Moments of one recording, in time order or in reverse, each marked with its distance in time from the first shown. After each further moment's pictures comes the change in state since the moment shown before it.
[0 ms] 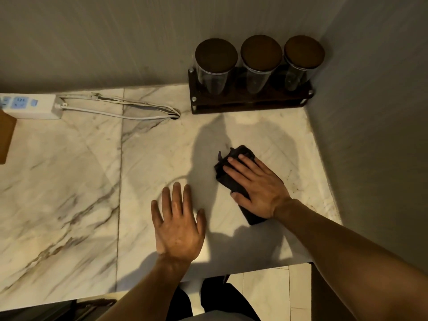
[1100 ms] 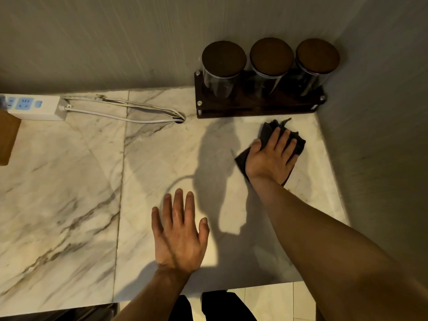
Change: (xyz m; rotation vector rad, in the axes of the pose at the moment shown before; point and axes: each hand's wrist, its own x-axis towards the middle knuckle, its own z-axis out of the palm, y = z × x) left_hand -0.001 -0.002 0.001 0.012 -0.003 -0.017; right_hand 0.081 0.004 -0.010 0.328 0.243 1.059
